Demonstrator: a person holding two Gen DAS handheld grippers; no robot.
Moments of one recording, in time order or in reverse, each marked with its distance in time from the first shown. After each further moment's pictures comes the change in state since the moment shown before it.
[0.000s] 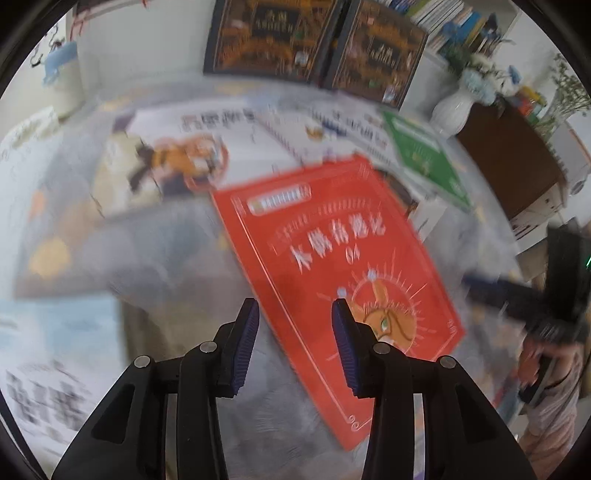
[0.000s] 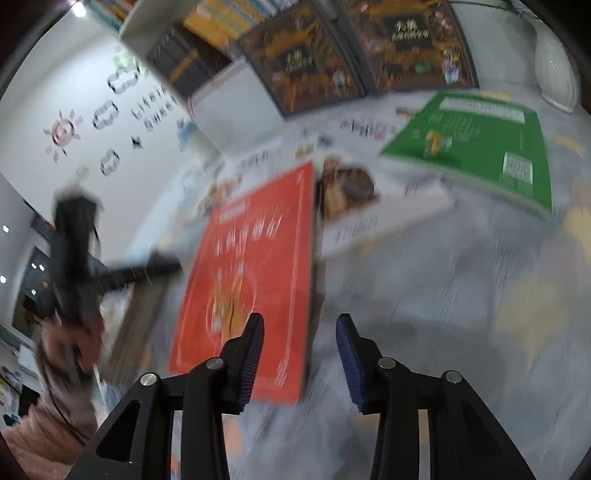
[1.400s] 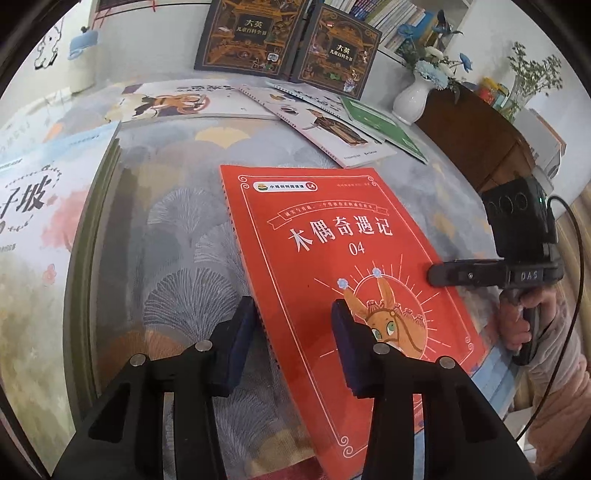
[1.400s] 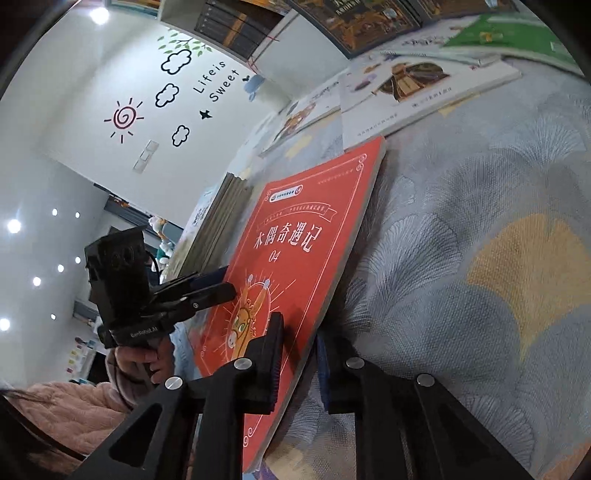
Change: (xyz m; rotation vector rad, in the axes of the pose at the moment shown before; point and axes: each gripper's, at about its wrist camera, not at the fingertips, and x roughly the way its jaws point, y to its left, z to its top) left arm -0.027 -0.025 -0.128 0.041 -0.142 -0.075; right arm 0.022 0.014 -0.084 -0.001 0.156 0.344
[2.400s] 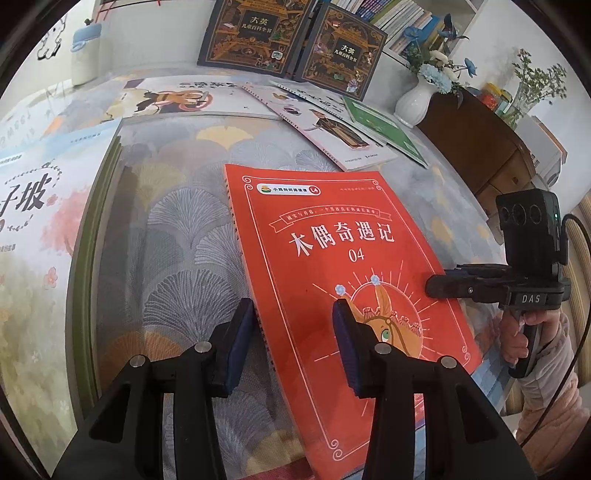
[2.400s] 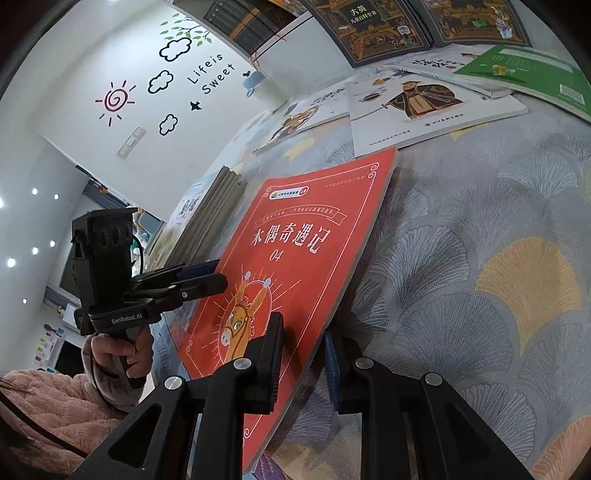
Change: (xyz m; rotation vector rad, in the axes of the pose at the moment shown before) left arm -0.002 0.002 0.005 -0.038 0.016 -0.013; right arm 0.000 0.027 -0.003 -0.060 0.001 -0.123
